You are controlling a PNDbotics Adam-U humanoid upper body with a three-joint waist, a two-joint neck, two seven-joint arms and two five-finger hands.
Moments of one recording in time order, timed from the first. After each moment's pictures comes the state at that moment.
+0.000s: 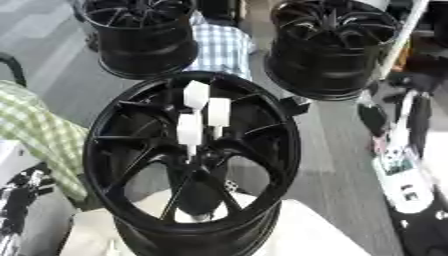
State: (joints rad) left arm -0.08 0.19 0.28 -1.23 -0.01 -0.10 -0.07; right arm -0.68 -0.42 0.06 -1.32 0.48 0.07 -0.32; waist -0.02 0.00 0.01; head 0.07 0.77
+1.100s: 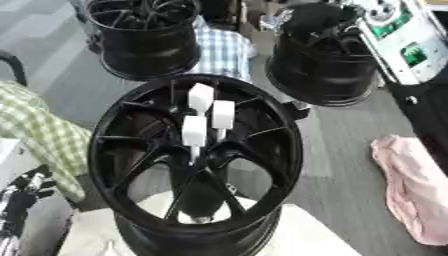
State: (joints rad) left arm -0.07 0.20 0.27 -1.23 -0.01 -0.10 -0.08; right arm -1.04 -0.47 0.40 -1.32 0.24 -0.02 0.60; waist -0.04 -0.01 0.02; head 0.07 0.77
